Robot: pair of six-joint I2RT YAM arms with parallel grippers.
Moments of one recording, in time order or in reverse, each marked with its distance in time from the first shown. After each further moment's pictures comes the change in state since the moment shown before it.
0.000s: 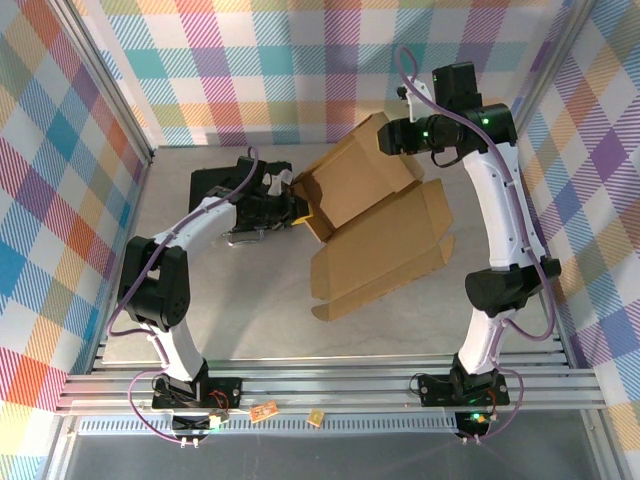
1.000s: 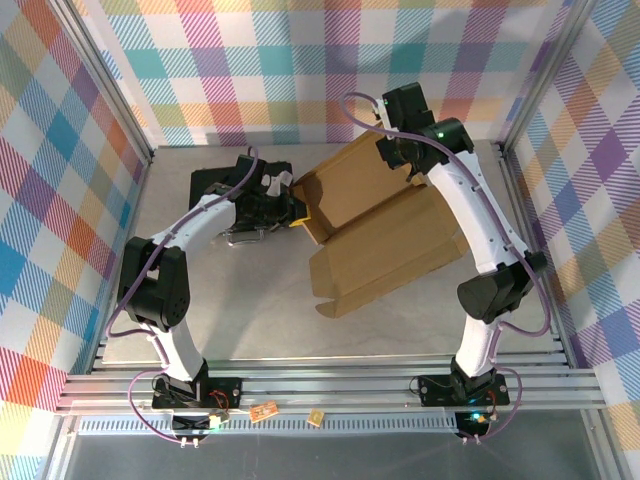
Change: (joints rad) left arm 0.003 -0.002 0.027 -0.090 -0.020 0.031; right arm 0.179 -0.015 -0.171 0.111 0.658 -0.148
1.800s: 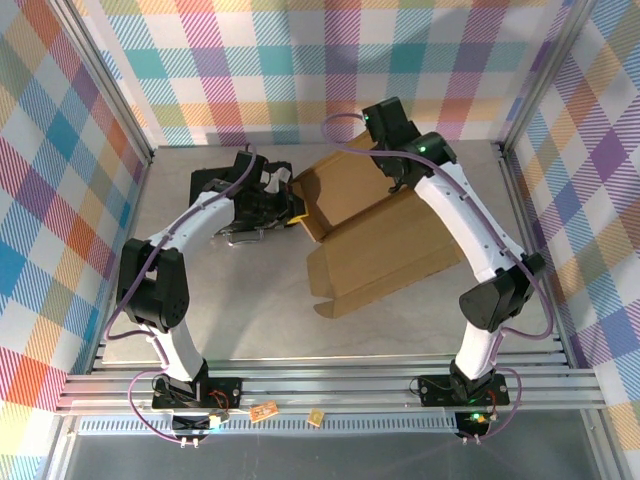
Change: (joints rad) left arm 0.000 -0.008 0.047 -0.068 -0.068 -0.003; right arm 0.091 -0.050 -0.153 0.141 0.315 -0.118
